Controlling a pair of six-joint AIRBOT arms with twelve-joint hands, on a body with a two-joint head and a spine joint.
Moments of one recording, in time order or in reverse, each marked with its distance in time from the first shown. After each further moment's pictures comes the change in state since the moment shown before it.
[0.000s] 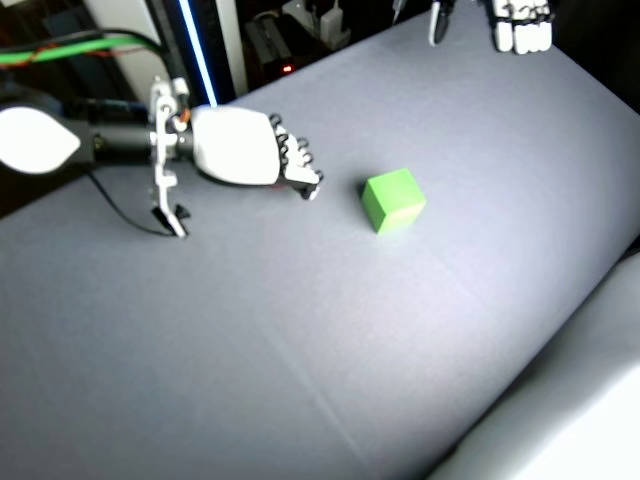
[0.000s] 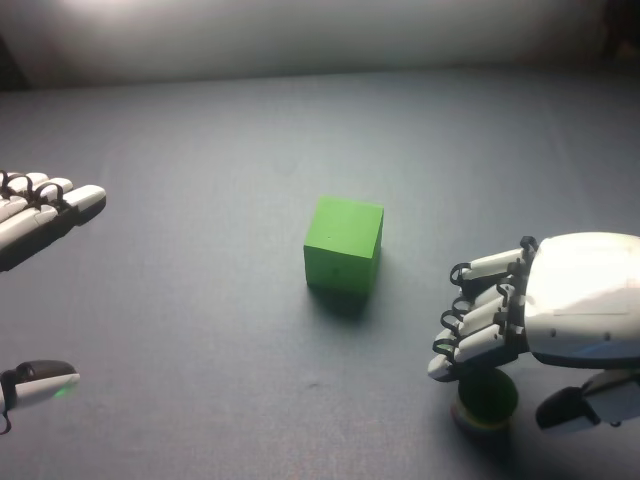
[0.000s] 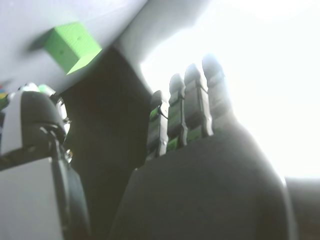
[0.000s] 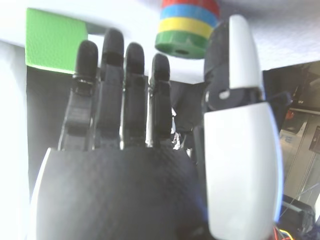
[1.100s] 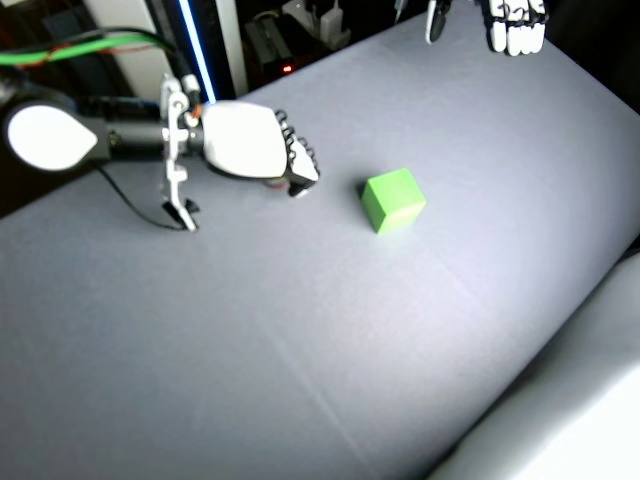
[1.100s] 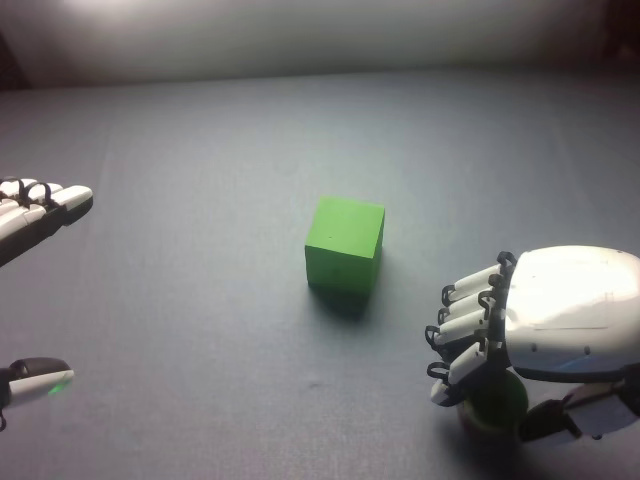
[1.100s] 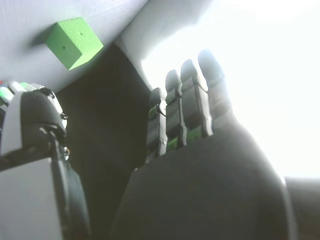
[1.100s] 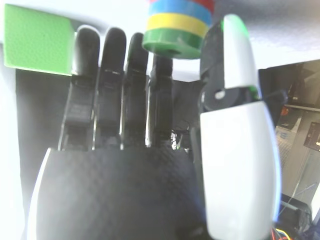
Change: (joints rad) left arm 0.012 0.000 0.000 -0.016 -0.015 -0.014; right arm 0.000 -0.030 -0.002 -0.010 -0.001 0.001
